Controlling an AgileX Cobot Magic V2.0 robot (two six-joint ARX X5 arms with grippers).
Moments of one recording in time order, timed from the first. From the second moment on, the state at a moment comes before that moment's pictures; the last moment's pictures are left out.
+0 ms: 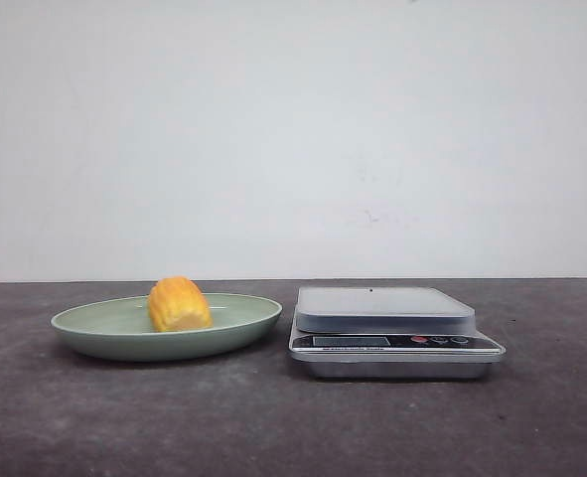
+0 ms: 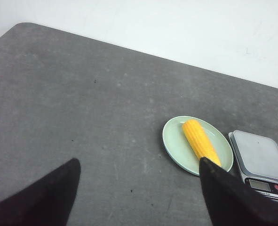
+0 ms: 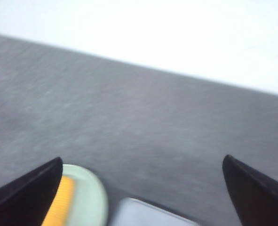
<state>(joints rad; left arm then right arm) -0.40 0.26 1.33 -1.42 -0.32 -0.37 0.60 1.33 1.54 -0.62 0.24 0.16</state>
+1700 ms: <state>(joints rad) -0.40 0.21 1.08 -1.11 -0.28 -0.36 0.44 0.30 0.89 -0.87 0.13 0.24</state>
